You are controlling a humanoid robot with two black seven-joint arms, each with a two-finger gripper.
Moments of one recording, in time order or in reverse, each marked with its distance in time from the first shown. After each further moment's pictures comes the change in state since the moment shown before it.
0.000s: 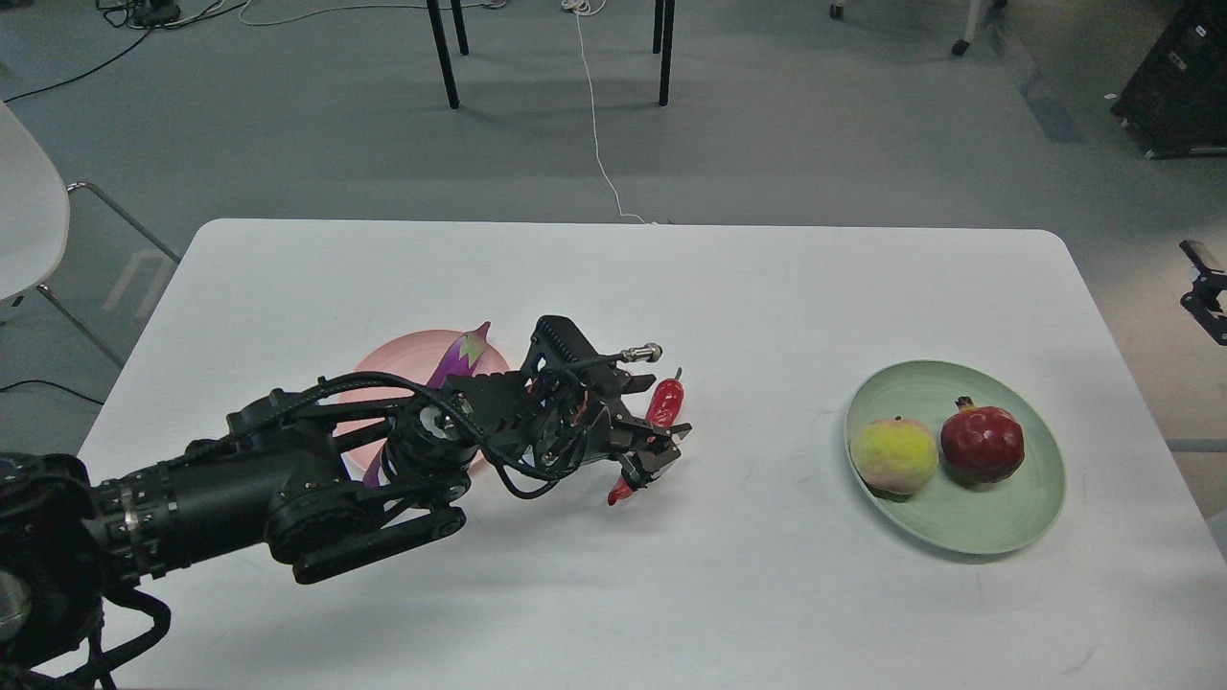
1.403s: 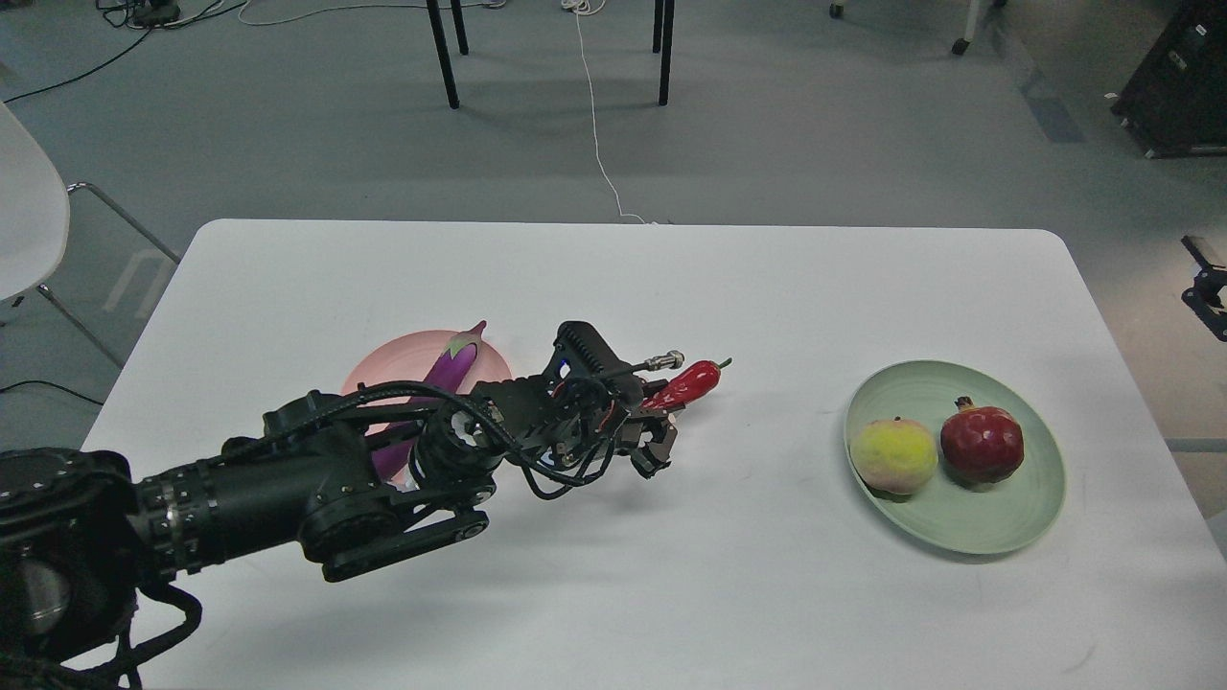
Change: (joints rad) left arm -0.030 0.036 0.021 -0.061 0.035 -0.012 0.072; right arm 0.000 -0.005 0.015 0.005 -0.003 0.000 0.000
